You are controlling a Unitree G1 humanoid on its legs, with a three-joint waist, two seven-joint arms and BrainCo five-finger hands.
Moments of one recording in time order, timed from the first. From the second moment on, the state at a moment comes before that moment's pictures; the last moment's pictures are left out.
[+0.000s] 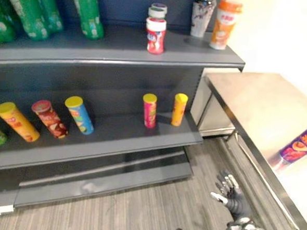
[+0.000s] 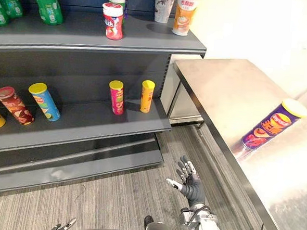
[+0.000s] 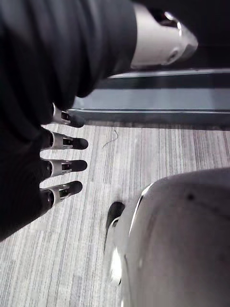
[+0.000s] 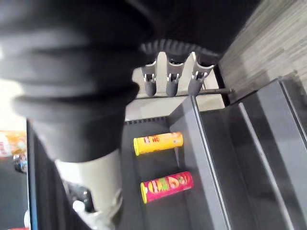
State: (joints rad) left arm 0.21 0.12 0.23 1.05 -0.13 -0.11 0.07; right arm 0.53 0.01 -0.03 -0.21 0.22 -0.04 0.19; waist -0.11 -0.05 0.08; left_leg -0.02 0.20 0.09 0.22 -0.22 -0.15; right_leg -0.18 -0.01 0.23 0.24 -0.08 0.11
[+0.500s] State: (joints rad) left arm 0.19 0.12 0.17 1.00 -0.13 -0.10 0.10; right arm 0.64 0.08 -0.07 -0.34 0.38 -0.05 0.12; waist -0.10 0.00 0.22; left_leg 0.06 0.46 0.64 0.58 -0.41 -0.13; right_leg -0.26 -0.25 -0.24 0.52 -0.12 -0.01
